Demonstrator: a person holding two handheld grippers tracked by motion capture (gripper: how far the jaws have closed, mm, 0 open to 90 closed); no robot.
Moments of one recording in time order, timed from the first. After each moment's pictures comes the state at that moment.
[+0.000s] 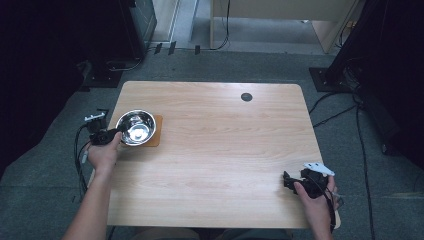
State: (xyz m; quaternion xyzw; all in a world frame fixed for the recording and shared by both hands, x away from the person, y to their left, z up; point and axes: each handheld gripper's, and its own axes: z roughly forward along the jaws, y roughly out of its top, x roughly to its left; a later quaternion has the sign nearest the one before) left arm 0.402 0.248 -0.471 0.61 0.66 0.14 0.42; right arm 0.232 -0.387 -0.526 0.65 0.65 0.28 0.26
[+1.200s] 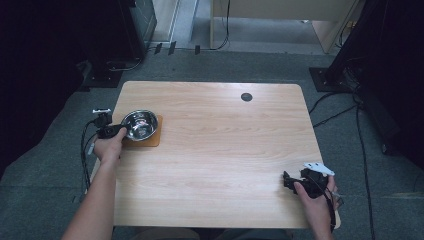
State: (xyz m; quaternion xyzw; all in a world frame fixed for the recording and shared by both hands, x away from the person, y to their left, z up) left arm 0.440 0.250 -0.496 0.61 0.70 0.09 0.37; right arm 0.232 -0.387 -0.526 0.65 0.65 0.28 0.26
